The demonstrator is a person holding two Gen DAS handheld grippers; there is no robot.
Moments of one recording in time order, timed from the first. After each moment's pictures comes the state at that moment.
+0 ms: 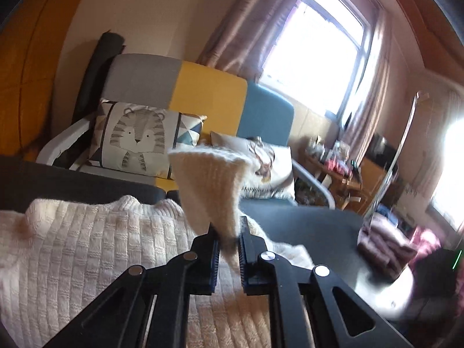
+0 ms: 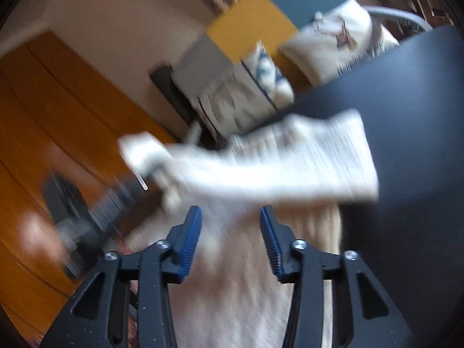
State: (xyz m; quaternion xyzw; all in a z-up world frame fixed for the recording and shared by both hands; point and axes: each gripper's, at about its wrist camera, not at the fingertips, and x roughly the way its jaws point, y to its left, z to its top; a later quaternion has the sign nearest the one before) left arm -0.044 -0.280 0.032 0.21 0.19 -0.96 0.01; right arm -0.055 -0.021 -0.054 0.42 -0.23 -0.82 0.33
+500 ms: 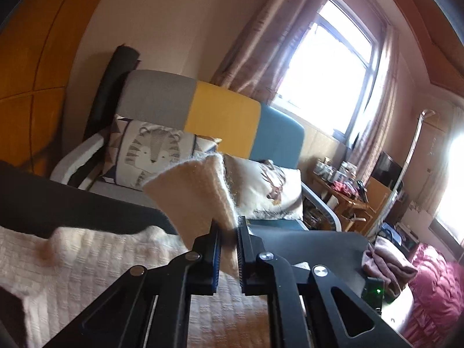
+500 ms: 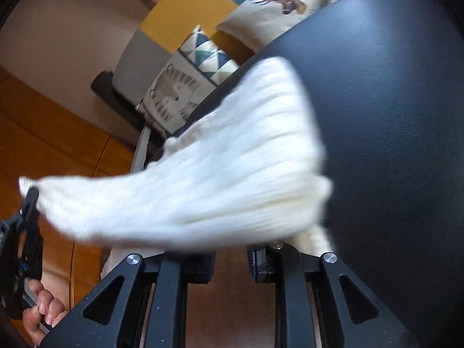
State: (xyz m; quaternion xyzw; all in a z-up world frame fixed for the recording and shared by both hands) left arm -0.033 -0.336 0.061 0.18 0.20 -0.96 0.04; right arm -0.132 -0.030 -0.109 0.46 -0.30 -0.80 0.23
